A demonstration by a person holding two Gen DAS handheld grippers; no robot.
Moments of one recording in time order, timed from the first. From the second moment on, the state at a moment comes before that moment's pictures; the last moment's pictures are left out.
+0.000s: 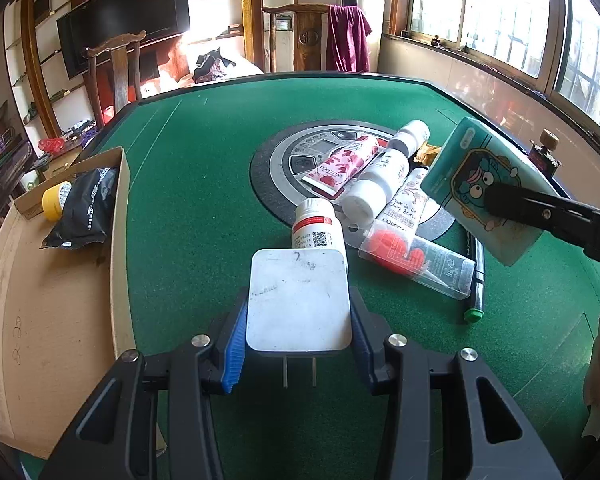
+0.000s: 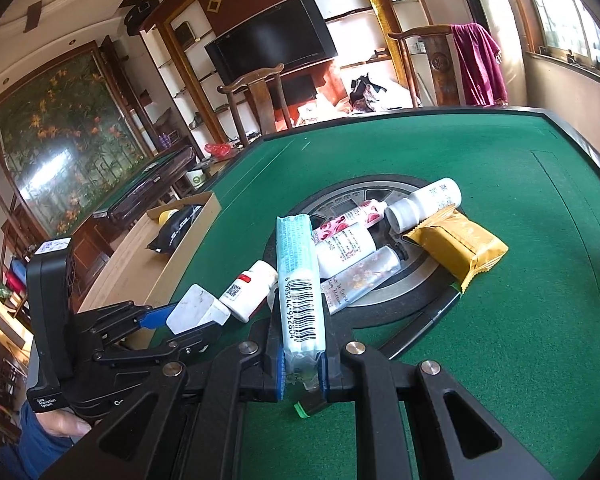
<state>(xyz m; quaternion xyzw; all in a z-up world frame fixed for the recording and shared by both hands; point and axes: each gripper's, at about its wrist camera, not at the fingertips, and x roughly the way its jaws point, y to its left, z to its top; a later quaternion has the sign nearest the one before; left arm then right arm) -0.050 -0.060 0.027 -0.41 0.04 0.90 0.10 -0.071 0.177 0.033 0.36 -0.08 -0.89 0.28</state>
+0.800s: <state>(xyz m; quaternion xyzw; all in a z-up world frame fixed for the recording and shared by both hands) -0.051 -0.069 0.035 -0.40 0.01 0.91 0.10 -0.067 0.164 0.027 0.36 -0.07 -0.88 0.29</state>
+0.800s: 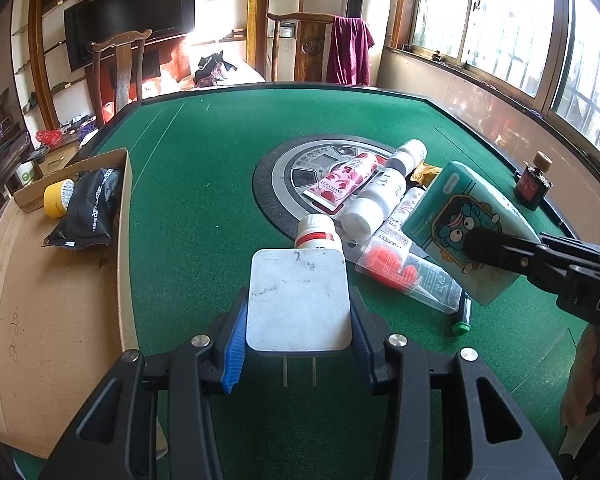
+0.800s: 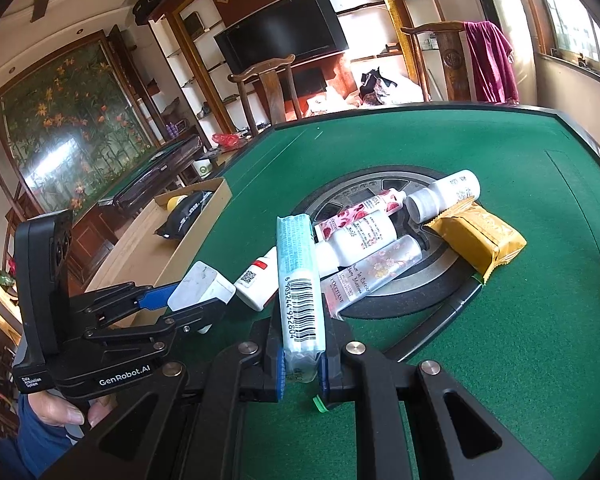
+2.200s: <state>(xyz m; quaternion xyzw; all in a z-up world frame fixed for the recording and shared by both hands) -0.040 -0.115 0.060 -0.38 -0.08 0.91 0.11 -0.051 0.114 0.035 0.37 -0.08 -0.88 0.29</state>
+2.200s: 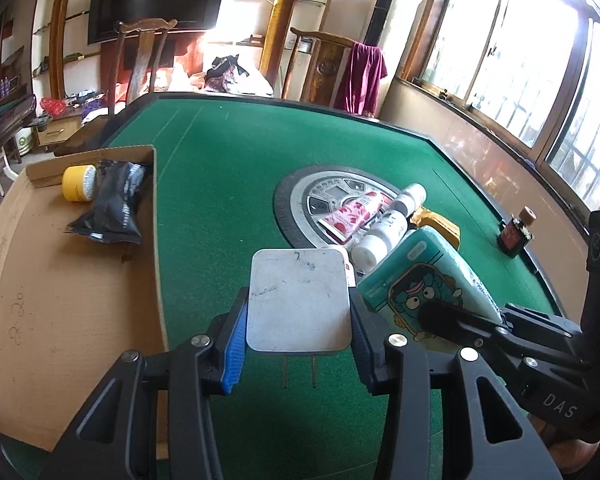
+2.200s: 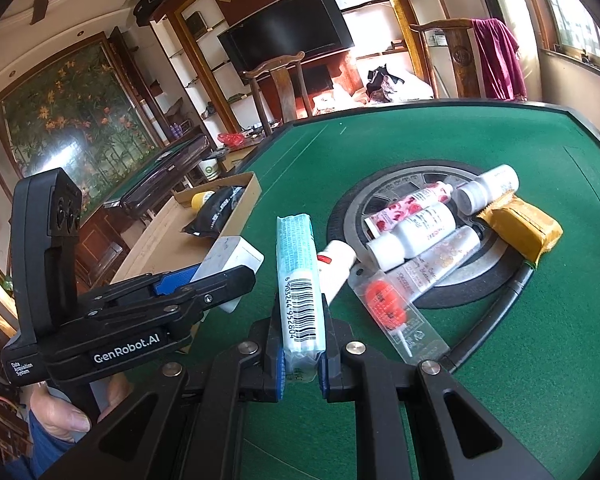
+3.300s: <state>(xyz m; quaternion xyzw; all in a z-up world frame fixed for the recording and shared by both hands) -0.120 -0.338 0.085 -0.45 -0.10 0.89 -0.06 -0.131 -0.110 0.059 0.44 0.00 -0.82 0.36</state>
